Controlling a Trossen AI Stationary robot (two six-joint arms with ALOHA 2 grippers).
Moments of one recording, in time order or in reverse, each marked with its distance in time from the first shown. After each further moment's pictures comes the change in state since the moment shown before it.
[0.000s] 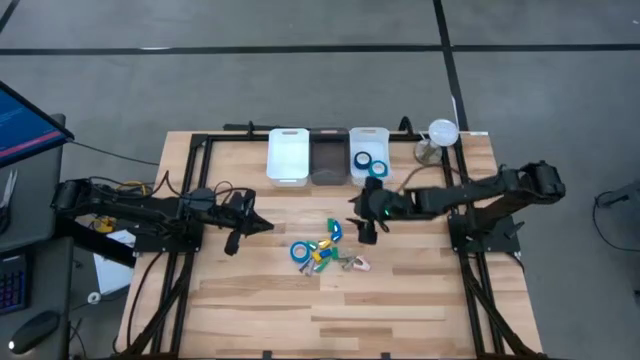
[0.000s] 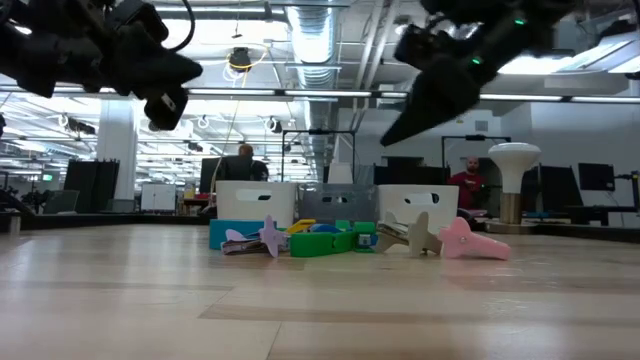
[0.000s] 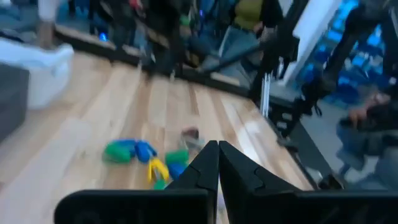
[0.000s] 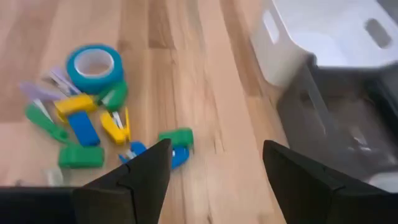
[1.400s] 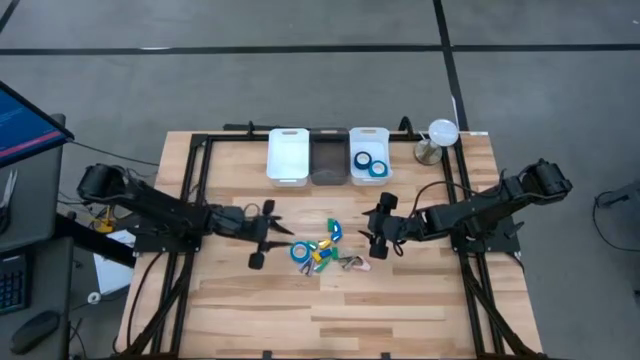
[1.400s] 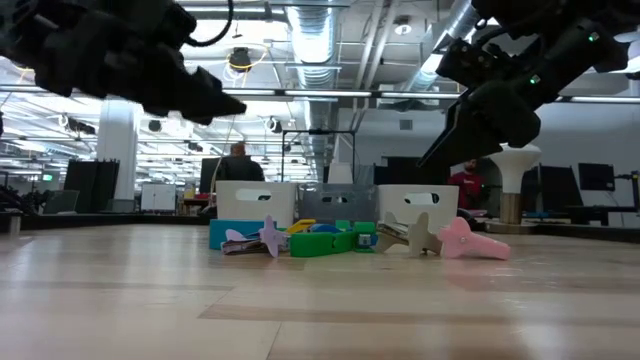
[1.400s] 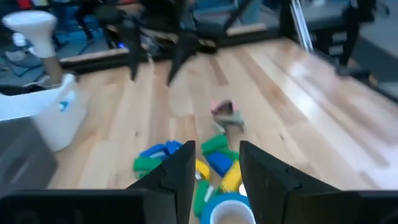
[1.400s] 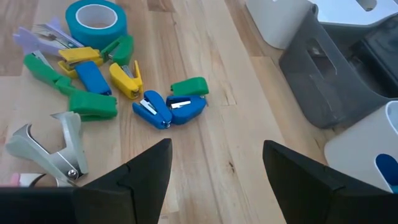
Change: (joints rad) left arm -0.182 0.471 0.149 0.135 -0.223 0.440; right arm 0.183 -0.042 -0.185 0.085 0.210 0.155
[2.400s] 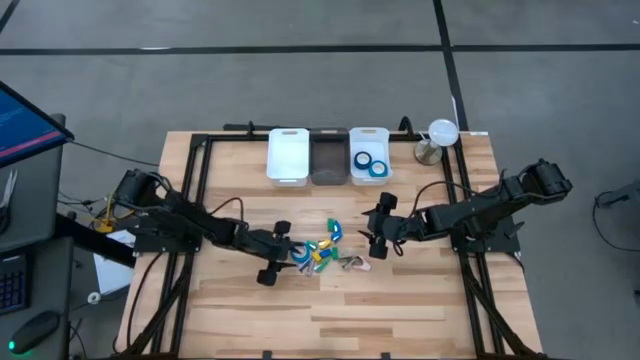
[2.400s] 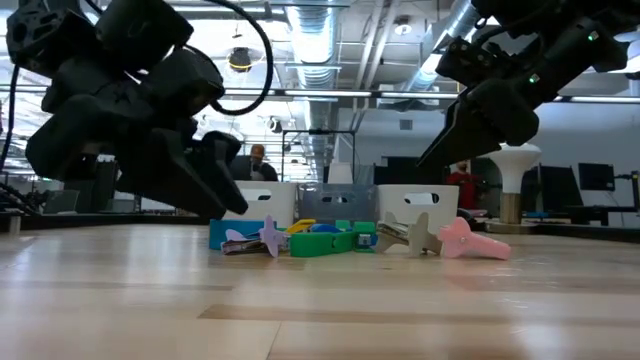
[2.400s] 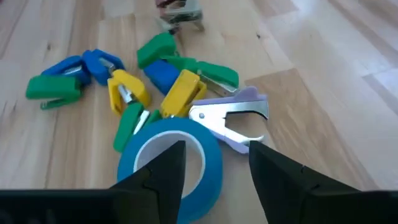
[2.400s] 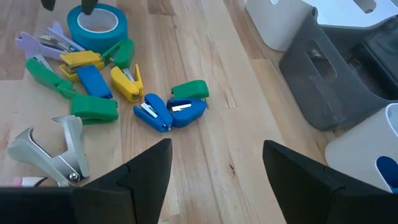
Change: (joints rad) left arm -0.092 0.356 0.155 -0.138 -0.019 -0.047; right arm 0.000 0.000 0.001 0.008 -0.001 0.000
